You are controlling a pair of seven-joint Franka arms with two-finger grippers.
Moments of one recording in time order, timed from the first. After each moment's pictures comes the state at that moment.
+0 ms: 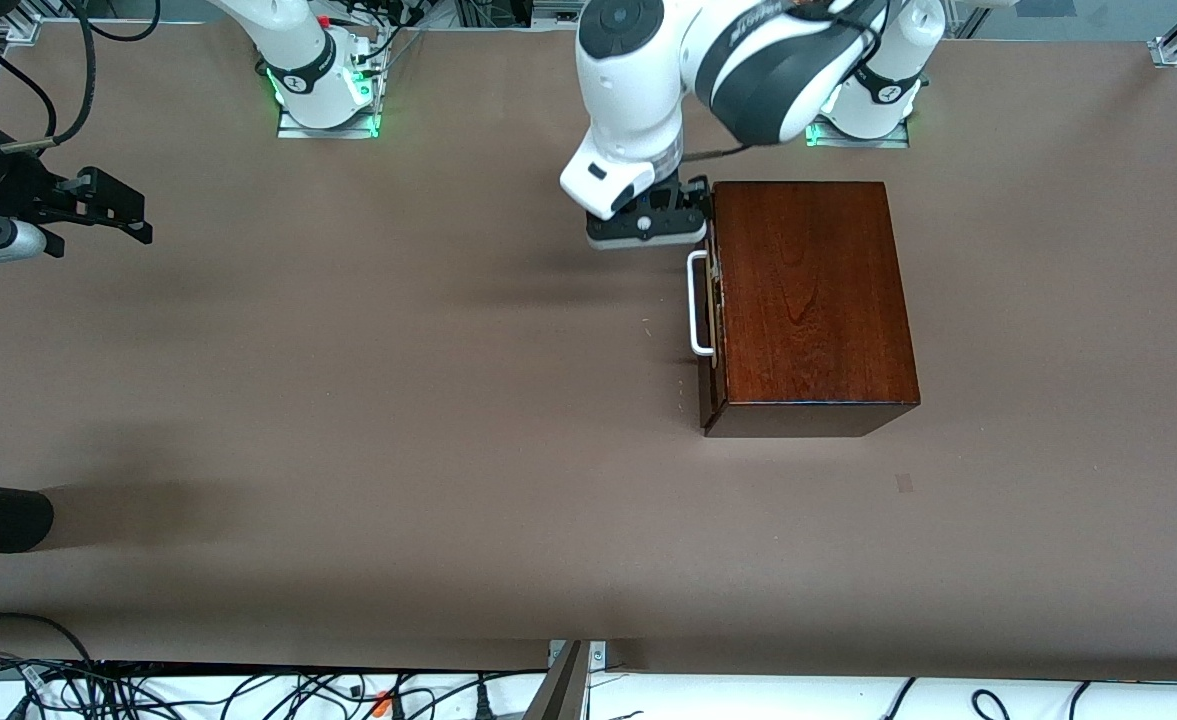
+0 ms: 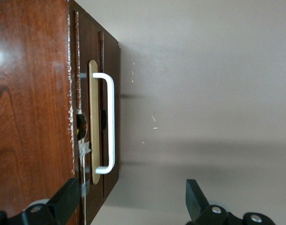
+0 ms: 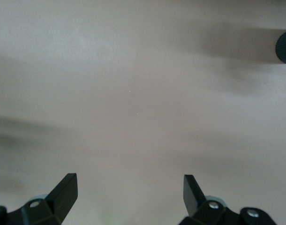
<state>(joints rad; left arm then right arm) -0.39 0.39 -0.49 -1.51 0.26 1.72 -0.95 0.21 0.02 -0.18 -1.58 0.03 1.56 -0.13</state>
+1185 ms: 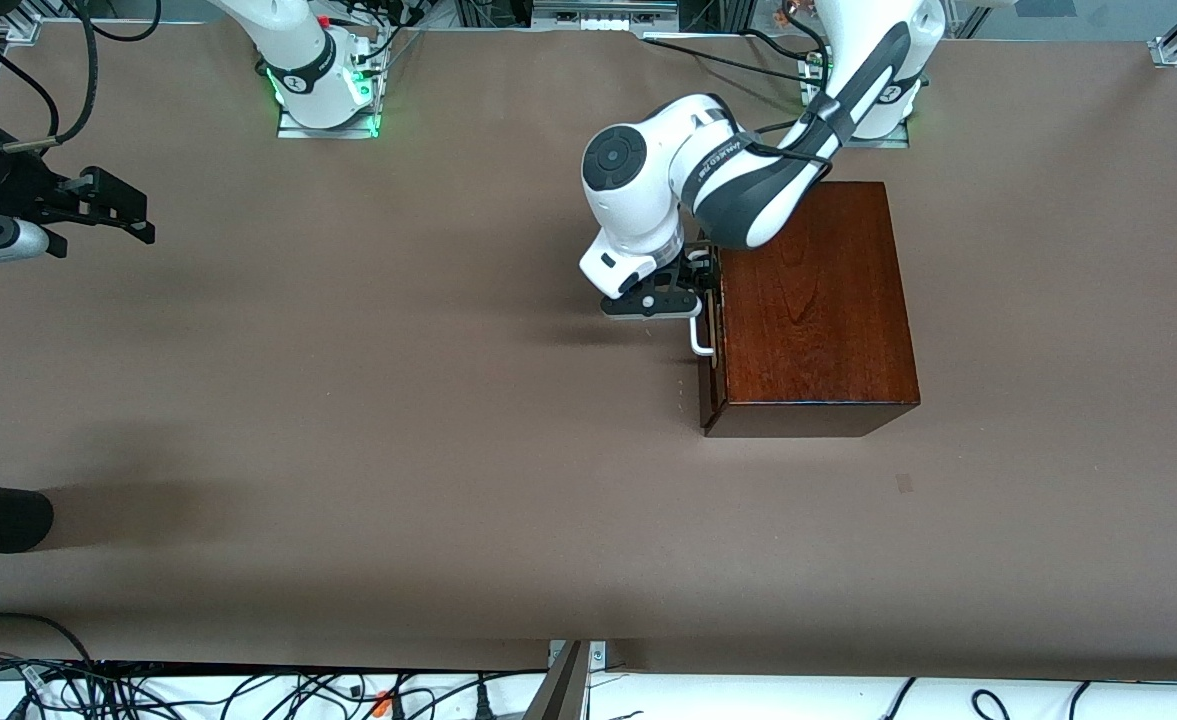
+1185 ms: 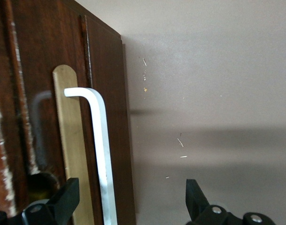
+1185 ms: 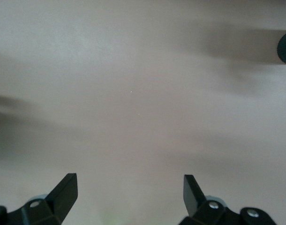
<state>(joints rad) -0.36 0.53 -0.47 -1.65 0.41 1.89 -0.94 0.22 0.02 -0.18 -1.58 0.03 1.56 -0.13</state>
